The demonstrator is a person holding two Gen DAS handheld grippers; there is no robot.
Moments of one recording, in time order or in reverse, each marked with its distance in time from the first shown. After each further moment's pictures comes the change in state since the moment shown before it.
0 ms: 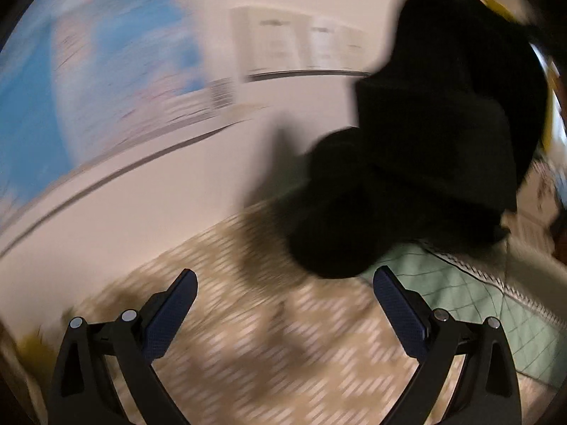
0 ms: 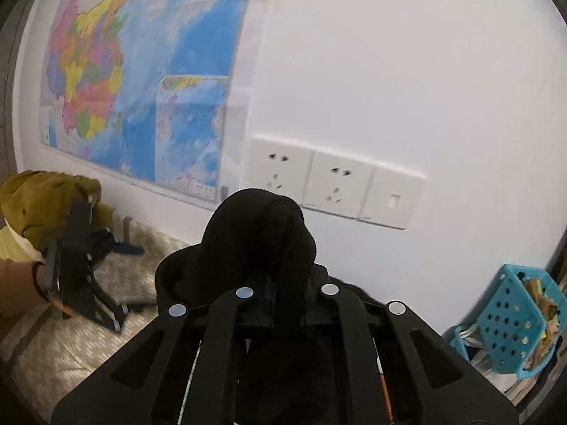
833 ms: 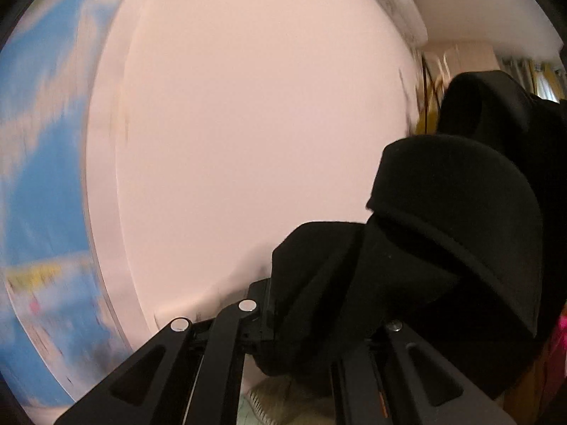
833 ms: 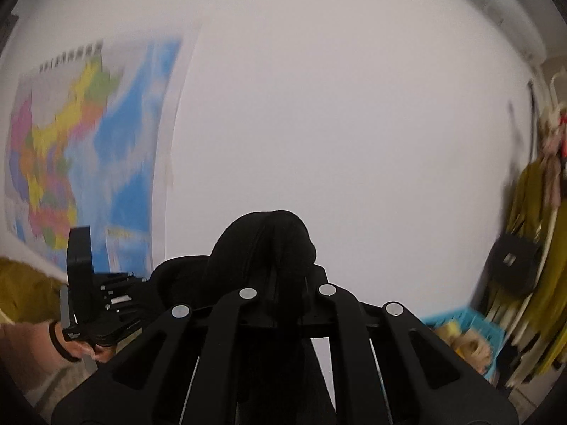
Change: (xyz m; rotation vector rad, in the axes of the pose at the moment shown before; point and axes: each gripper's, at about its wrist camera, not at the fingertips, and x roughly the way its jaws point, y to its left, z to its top) left arm -0.071 -0.042 0.241 -0.100 -0.454 0.006; right arm -0.187 -0.091 0.115 0.098 -0.316 -0.250
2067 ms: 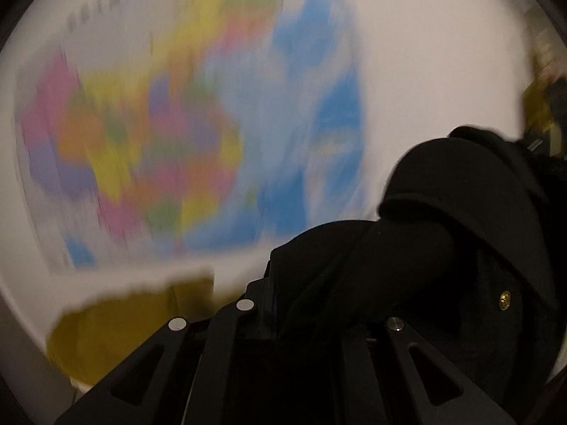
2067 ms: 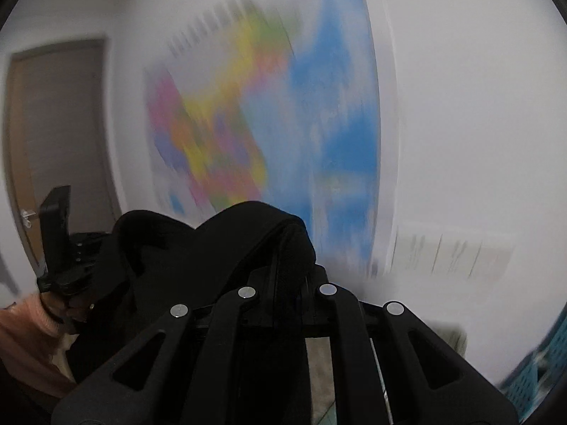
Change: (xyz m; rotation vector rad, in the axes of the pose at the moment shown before) left arm -0.282 0.091 -0.120 -0.113 0.383 0.609; right arm 0.064 0.169 -0.071 0.055 0.299 0.683
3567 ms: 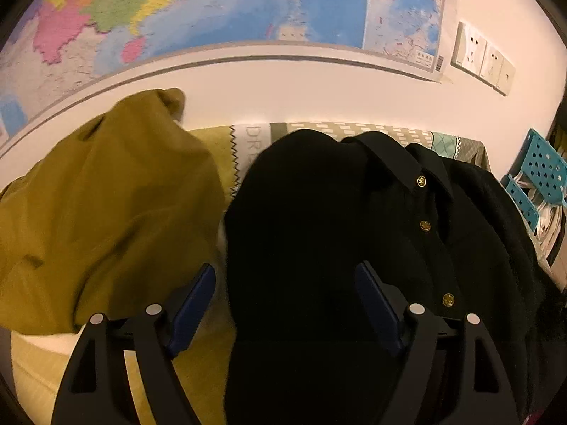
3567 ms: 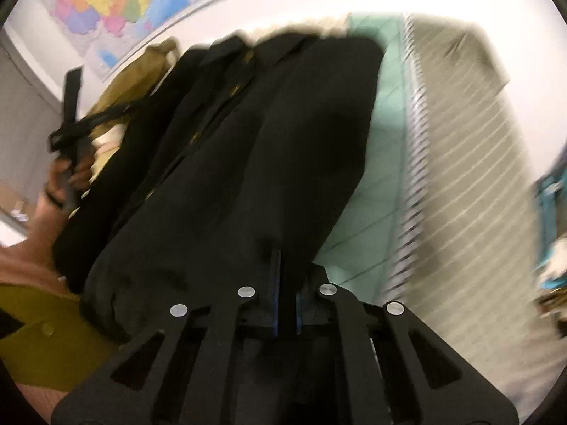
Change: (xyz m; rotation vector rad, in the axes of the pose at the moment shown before) left arm 0.146 0.053 -0.119 -0.101 0.375 -0.096; right arm 0.034 -0.053 -0.270 0.309 0.591 -0.031
